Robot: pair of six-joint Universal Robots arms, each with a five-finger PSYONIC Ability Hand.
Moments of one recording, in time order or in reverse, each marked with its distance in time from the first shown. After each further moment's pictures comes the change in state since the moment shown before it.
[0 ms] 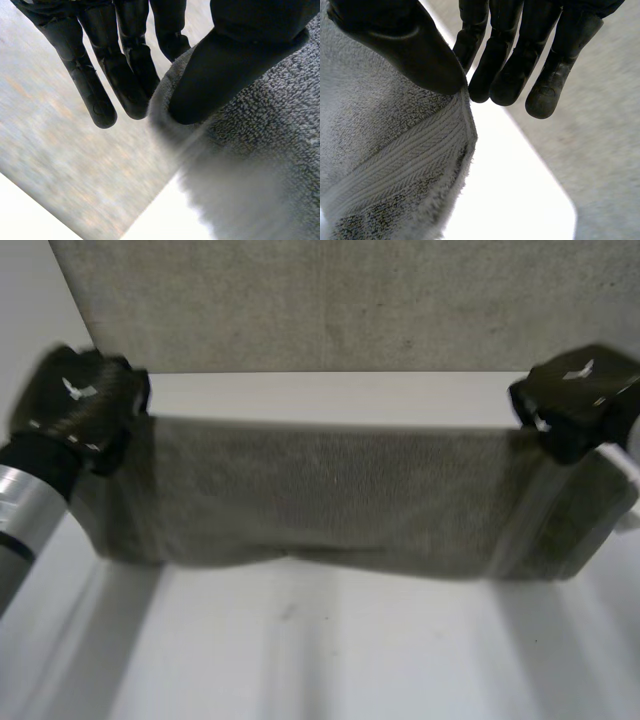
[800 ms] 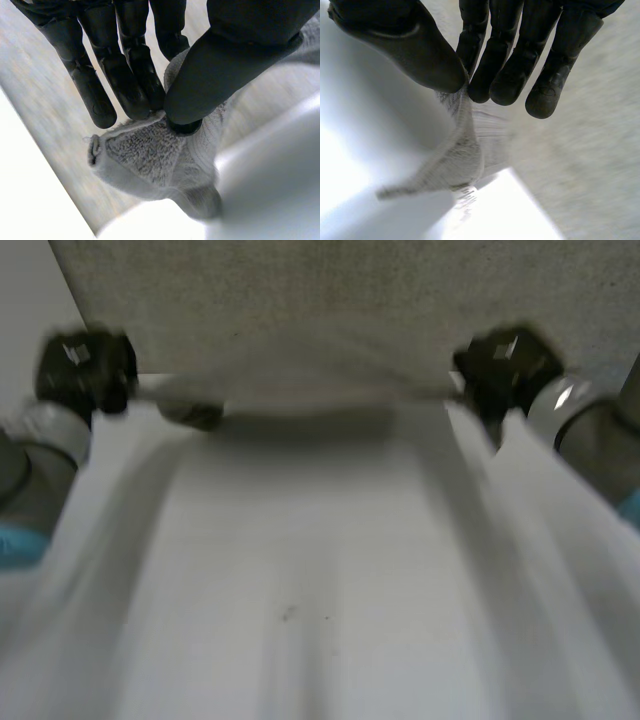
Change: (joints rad) left arm 0.040 -0.417 0.300 0.131 -0.117 -0.258; right arm 0.097 0.288 -0.099 -0.392 0.004 0.132; left_hand 0.010 0.001 0.001 0.001 0.000; right_hand 0.000 0.005 0.005 0.002 0.010
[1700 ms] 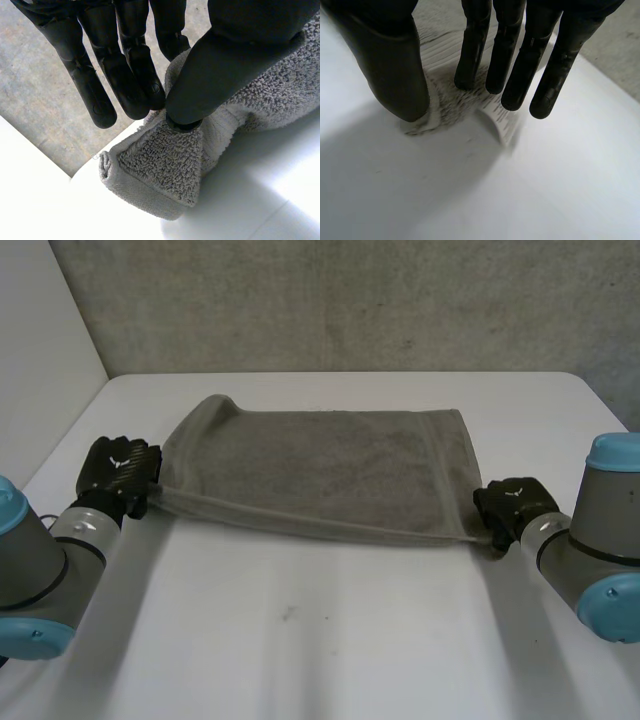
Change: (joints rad) left arm 0.037 -0.106 -0.278 0.215 0.063 0.207; right arm -0.064 0.147 0.340 -0.145 0.169 0.088; left_hand 0.000 0.000 0.000 0.000 0.000; right_hand -0.545 -0.548 -0.553 -0.549 -0.600
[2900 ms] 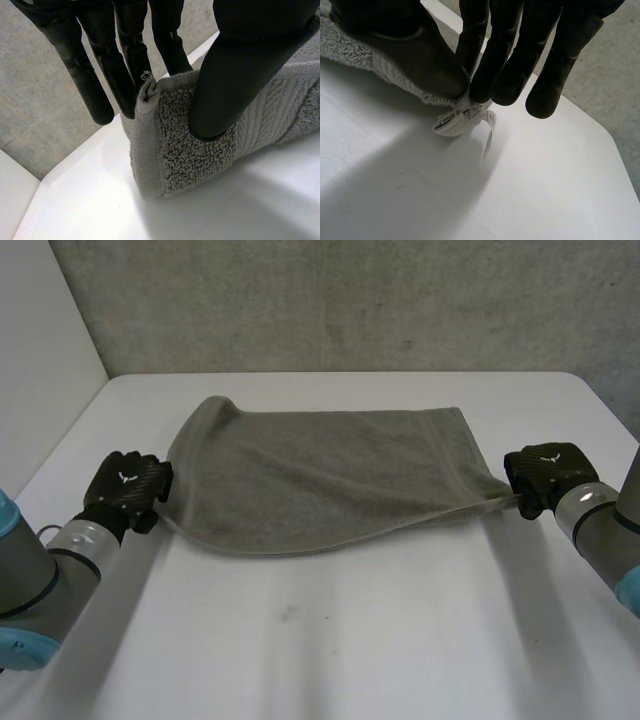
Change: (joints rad) left arm 0.054 -0.026 -0.036 0.001 0.145 0.011; right arm -0.073 -0.122 0.010 -0.015 -0.028 0.038; left_hand -0.244 -0.253 -0.255 -0.255 -0.228; right_hand 0.547 0.543 0.552 0.553 0.577
